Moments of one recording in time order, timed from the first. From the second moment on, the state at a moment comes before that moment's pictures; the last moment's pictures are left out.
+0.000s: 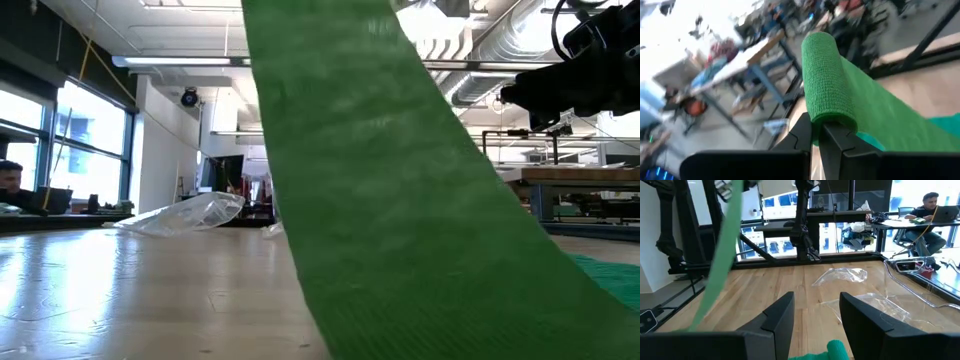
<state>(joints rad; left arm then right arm) -0.69 1.28 1.06 -0.10 -1.18 0.20 -0.01 0.01 0.01 0.00 -0.01 0.04</state>
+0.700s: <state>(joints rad) -0.77 1.27 0.93 -0.39 -1.24 -0.36 0.28 0.53 0.01 0.85 -0.05 0.27</state>
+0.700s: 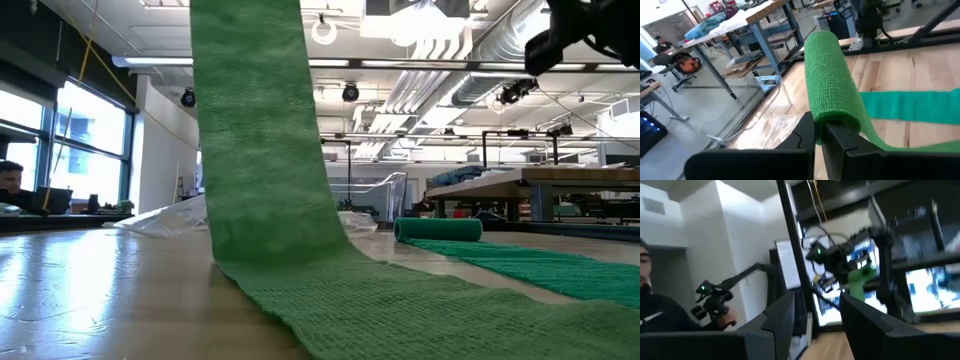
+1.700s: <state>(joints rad) -0.67 1.27 0.77 -0.39 -1.24 -0.65 0.62 1.94 1.25 -0.23 -0.04 0.04</state>
